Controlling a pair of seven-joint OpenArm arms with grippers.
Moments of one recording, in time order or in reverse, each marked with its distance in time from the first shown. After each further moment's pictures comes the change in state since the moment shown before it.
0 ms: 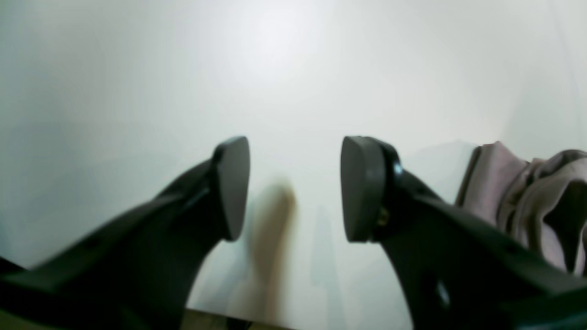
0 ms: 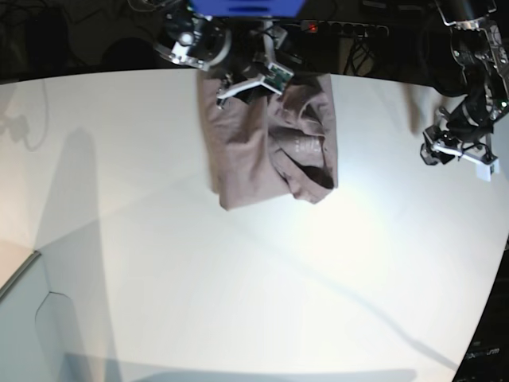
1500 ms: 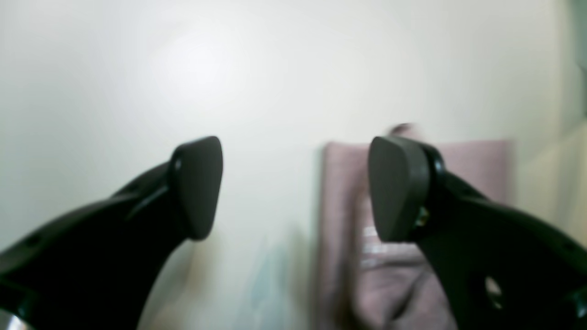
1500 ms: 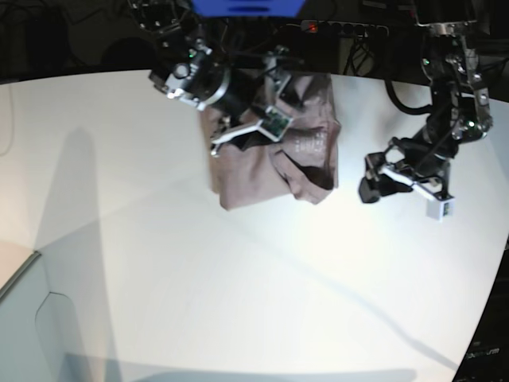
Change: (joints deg) left arm -2.0 4.6 14.5 13.3 -0.4 0.0 0.1; right arm 7.1 -3.2 4.4 2.9 -0.2 0.0 -0.3
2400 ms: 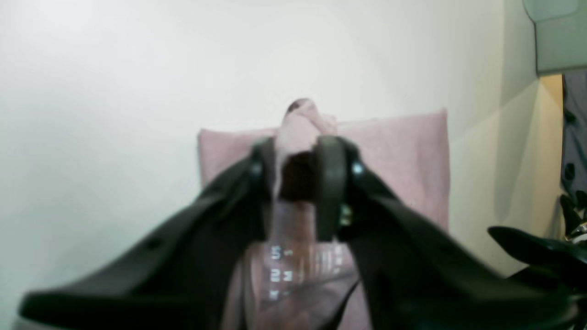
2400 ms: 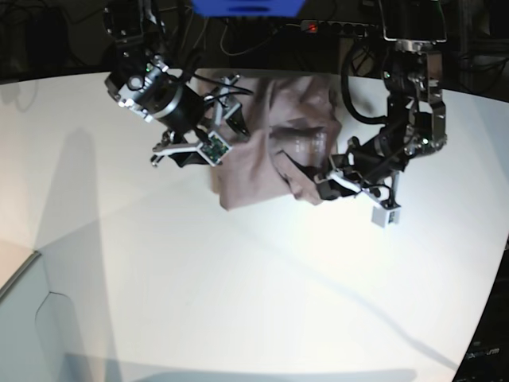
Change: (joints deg) left arm -5.1 4.3 8.5 -8.9 0.4 0.3 -0.5; right arm -0.3 0.3 12.4 1.4 0.0 0.0 0.0
